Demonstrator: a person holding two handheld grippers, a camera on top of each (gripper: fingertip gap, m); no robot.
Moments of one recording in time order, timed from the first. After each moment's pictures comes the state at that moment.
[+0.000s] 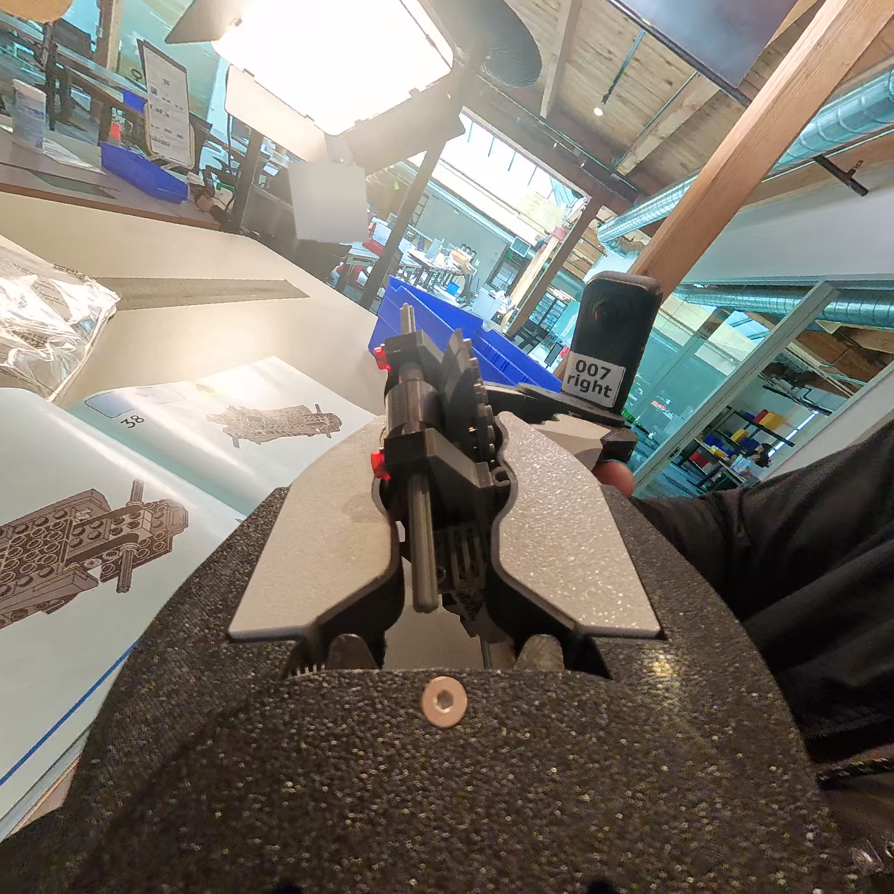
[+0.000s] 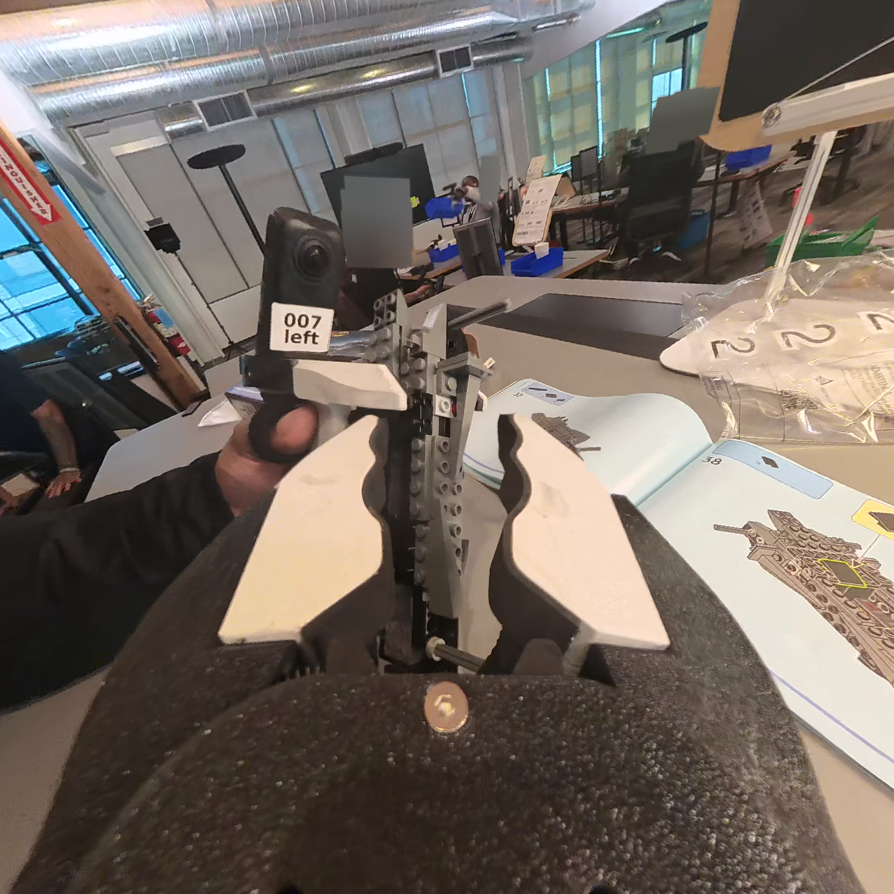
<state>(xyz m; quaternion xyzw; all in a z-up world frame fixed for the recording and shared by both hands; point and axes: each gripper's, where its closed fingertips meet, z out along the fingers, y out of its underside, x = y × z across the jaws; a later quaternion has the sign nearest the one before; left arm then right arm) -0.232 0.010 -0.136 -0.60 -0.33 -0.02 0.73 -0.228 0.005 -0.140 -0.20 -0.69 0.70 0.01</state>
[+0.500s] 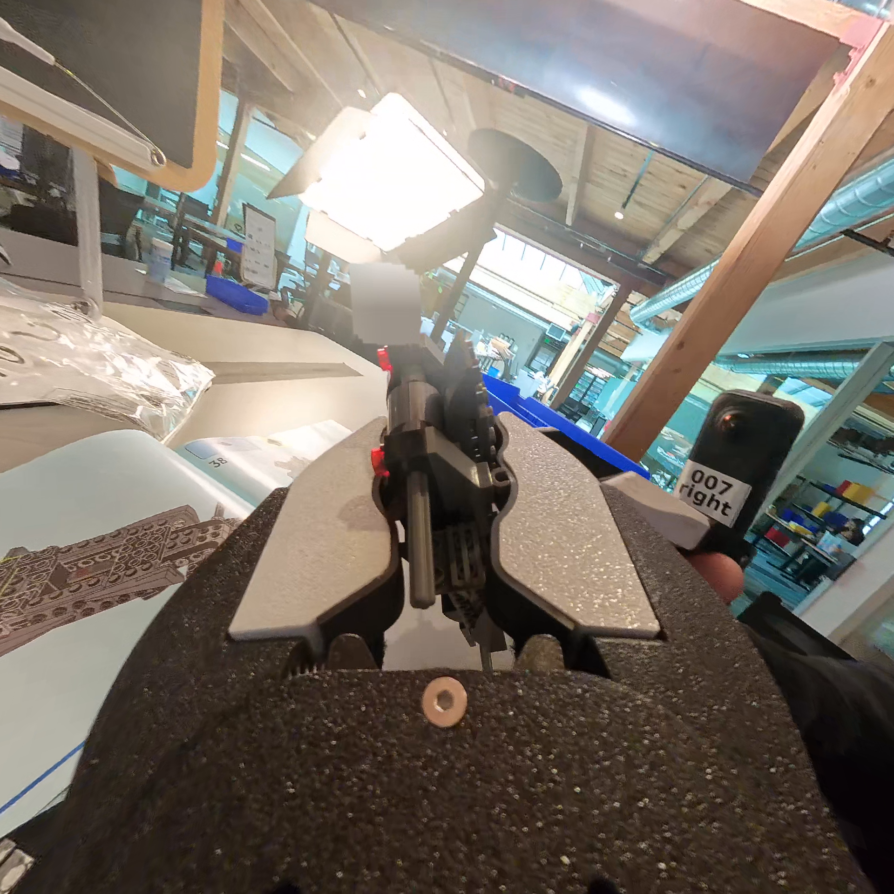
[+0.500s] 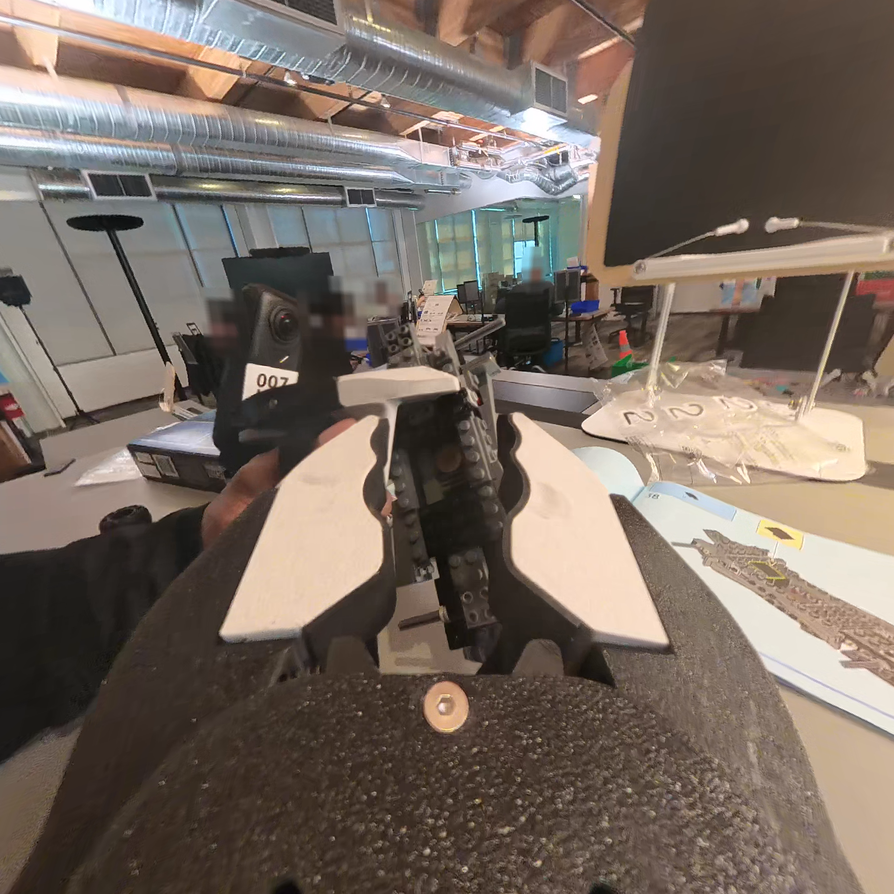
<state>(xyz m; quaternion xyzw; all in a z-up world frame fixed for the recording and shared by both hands) -0.241 -0.014 -0.130 -0.53 -0.34 0.07 0.78 -0.205 0.008 -0.126 -0.22 -0.61 0.74 0.17</state>
